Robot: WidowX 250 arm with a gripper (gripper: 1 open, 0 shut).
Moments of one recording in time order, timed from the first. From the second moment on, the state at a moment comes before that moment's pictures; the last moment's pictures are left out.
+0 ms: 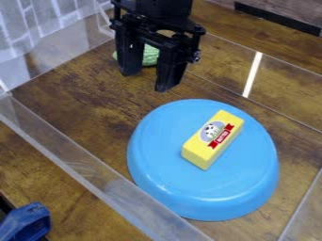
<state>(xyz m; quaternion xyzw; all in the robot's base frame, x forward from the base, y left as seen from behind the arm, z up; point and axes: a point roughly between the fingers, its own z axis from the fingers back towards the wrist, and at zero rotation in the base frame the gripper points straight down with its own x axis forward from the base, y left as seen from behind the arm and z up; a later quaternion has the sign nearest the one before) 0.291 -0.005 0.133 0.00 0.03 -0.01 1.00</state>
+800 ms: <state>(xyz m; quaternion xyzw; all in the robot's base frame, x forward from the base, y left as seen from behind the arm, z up) 0.294 -0.013 0.098 -0.01 0.08 -0.01 1.00</state>
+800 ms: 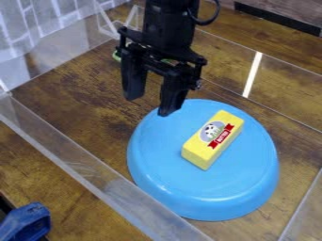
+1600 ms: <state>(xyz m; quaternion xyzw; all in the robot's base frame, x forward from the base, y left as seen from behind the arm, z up) 0.301 -0.039 0.074 -0.01 0.08 -0.01 1.00</state>
